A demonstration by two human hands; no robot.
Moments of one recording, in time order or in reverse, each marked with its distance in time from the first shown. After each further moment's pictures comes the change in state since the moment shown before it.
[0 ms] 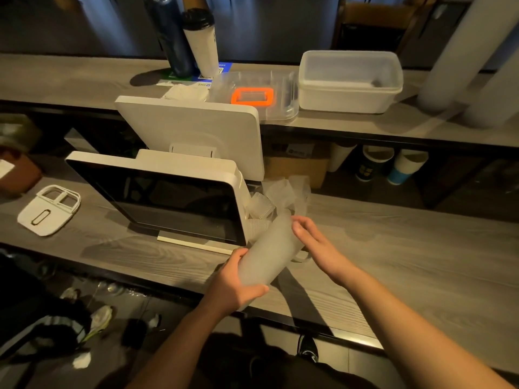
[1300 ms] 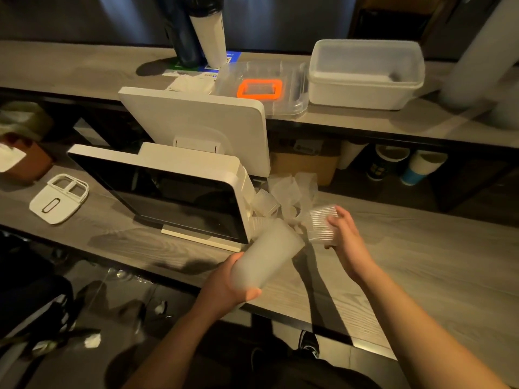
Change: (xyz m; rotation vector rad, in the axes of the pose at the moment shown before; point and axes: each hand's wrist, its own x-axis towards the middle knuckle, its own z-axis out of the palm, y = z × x) left_hand -0.003 -0.002 -0.005 0.045 0.017 -0.007; right_hand 0.023 0.029 -0.042 0.397 0.285 0.046
